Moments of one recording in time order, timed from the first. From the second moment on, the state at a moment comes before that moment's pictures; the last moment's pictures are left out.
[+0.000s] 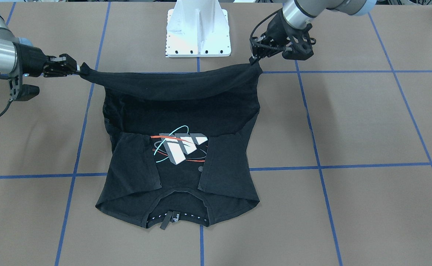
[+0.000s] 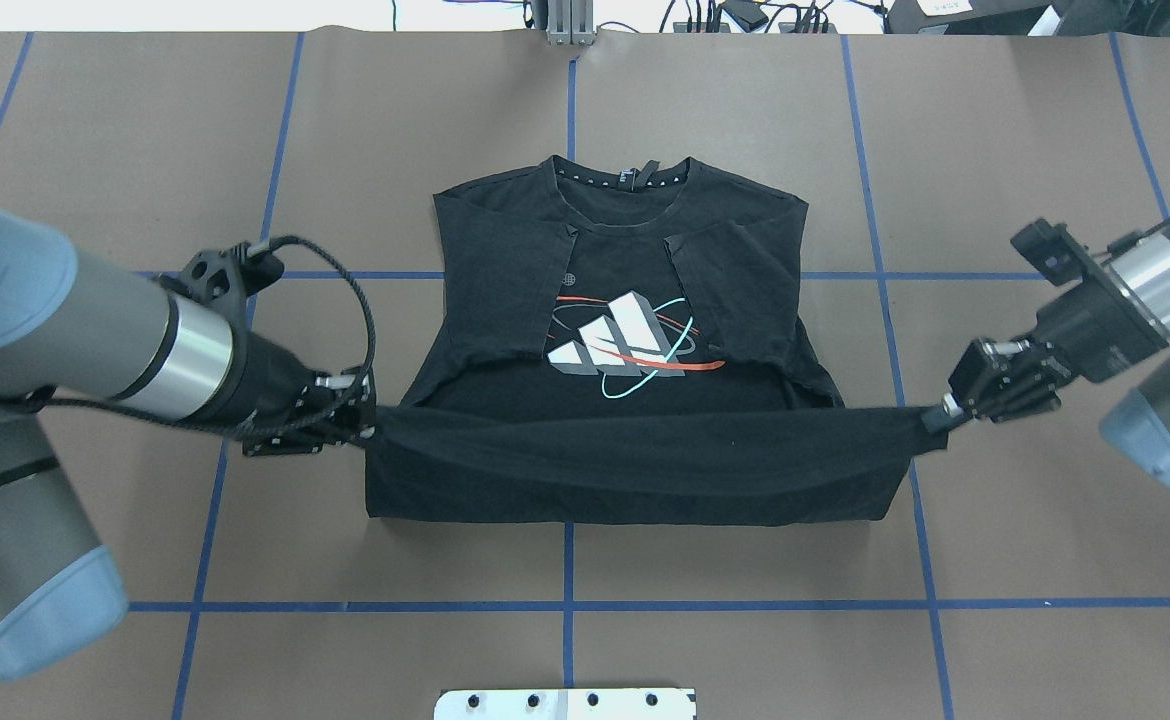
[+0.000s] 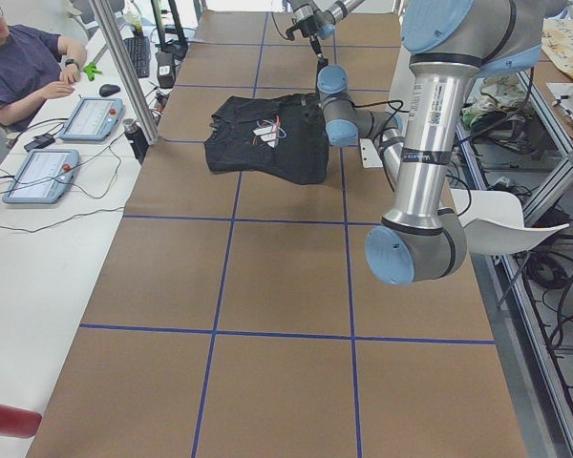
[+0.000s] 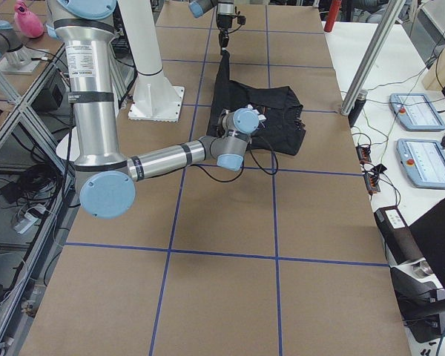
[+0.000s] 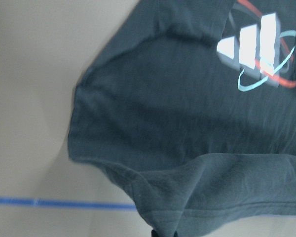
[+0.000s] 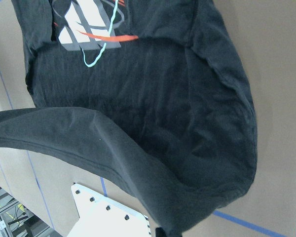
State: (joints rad) left arm -0.63 -1.88 -2.08 -1.89 -2.15 -1.61; right arm 0.96 -1.46 1.68 -0.53 2.82 1.44
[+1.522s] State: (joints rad) left arm -0.82 -2.11 -1.62 -1.99 -2.15 -1.49; right arm 1.10 -1.09 1.19 -0.54 2.62 1.35
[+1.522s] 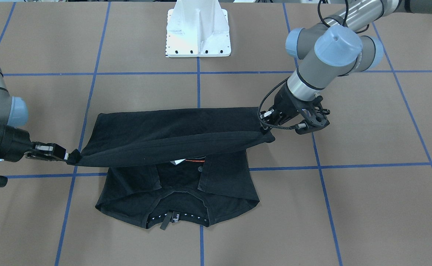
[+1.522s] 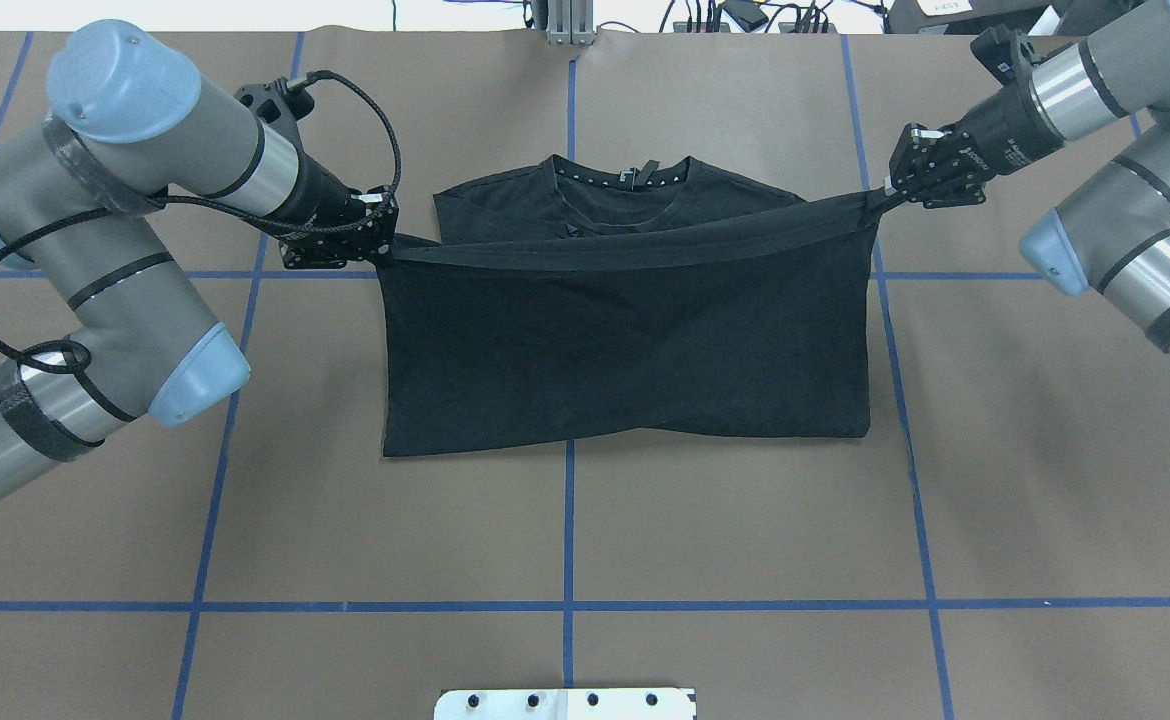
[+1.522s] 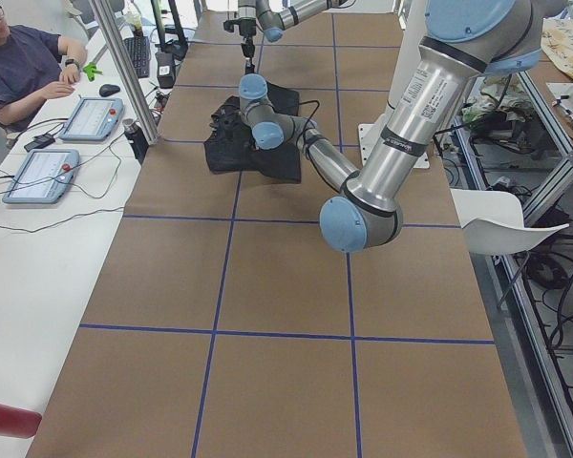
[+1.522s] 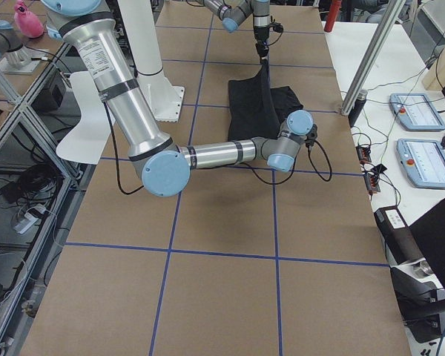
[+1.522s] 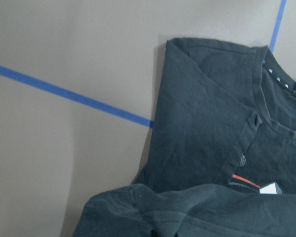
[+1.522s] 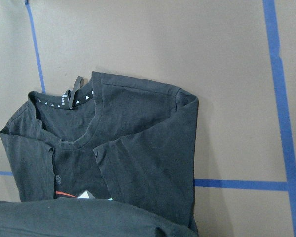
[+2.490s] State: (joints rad) left arm -0.85 -2.20 -1.43 -2.10 -2.15 -1.50; right arm 1.10 -1.02 1.14 -0.64 2.55 1.35
